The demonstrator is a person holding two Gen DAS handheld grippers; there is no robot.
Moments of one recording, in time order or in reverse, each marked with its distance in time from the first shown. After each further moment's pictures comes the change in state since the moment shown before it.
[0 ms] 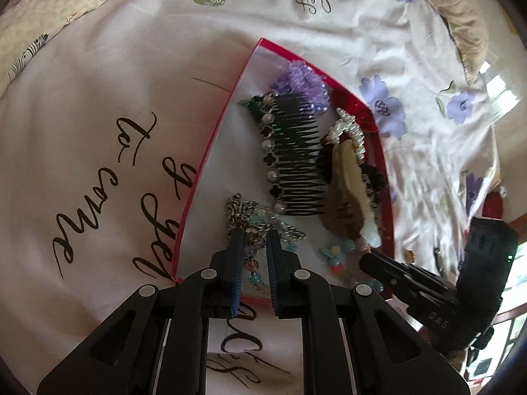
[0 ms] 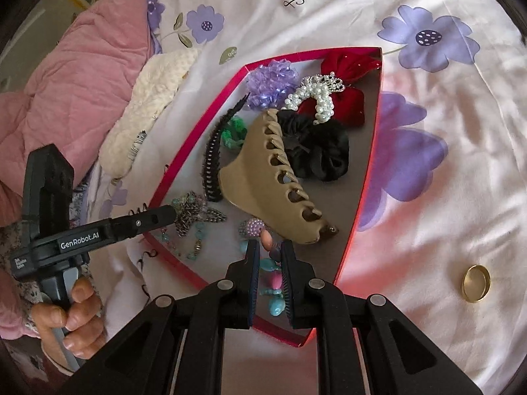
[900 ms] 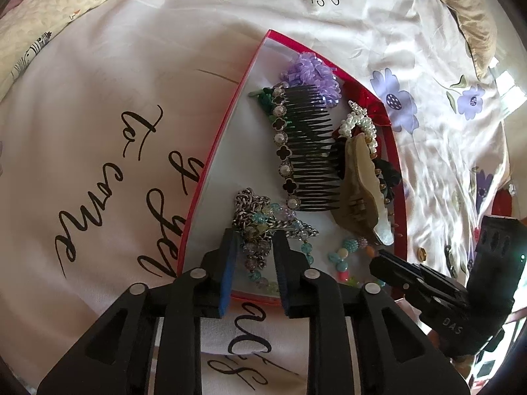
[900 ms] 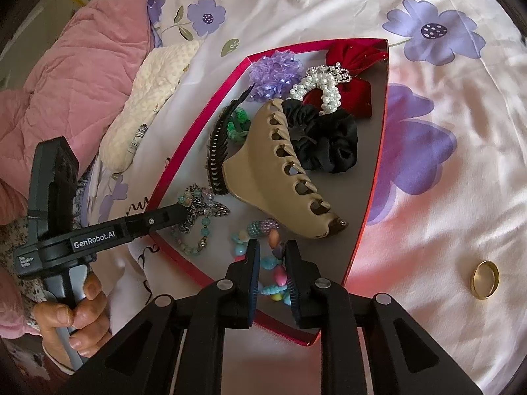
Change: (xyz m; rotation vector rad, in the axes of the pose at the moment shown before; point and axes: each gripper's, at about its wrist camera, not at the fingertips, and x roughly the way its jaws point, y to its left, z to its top) left arm 0.005 -0.001 0.001 0.001 0.018 0.040; right arm 0.004 0.002 0.000 0.018 0.021 0.028
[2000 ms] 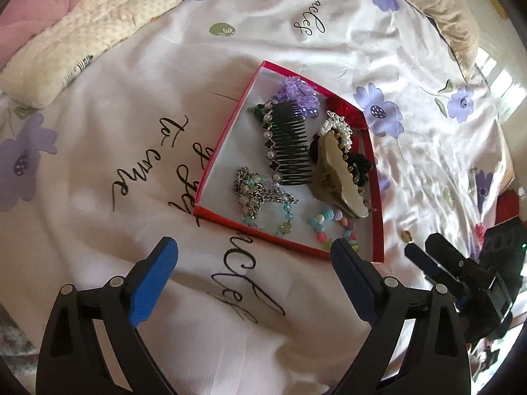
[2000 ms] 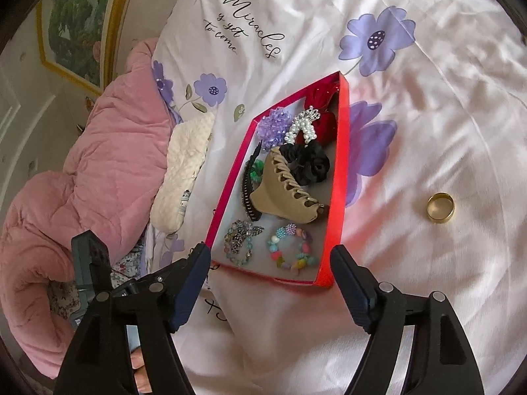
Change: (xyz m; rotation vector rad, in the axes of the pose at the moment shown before) left arm -0.066 -0.020 -0.049 0.023 -0.135 0.086; right arm -0.074 -0.030 -0.034 0.212 -0.245 0.196
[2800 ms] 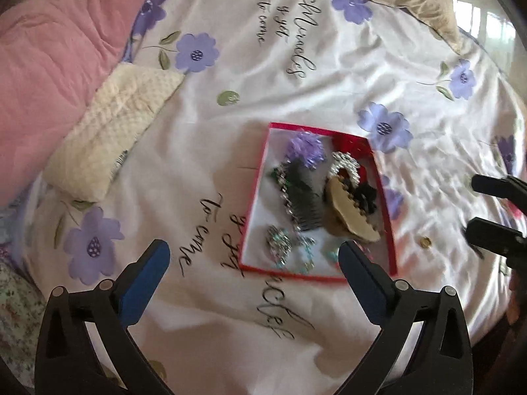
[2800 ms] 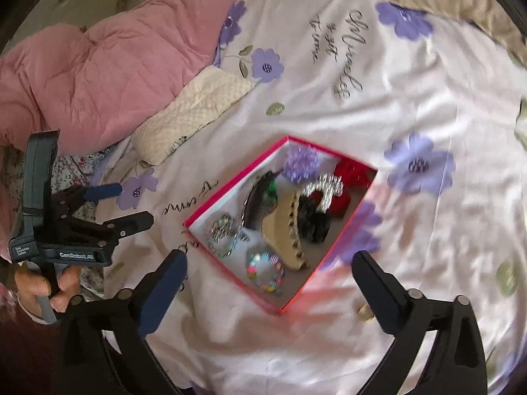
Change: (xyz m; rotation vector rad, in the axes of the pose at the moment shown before) left arm -0.062 -0.036 0.033 0.211 -0.162 0.225; right arm -0.026 0.112 0.050 -0.640 0.119 -0.265
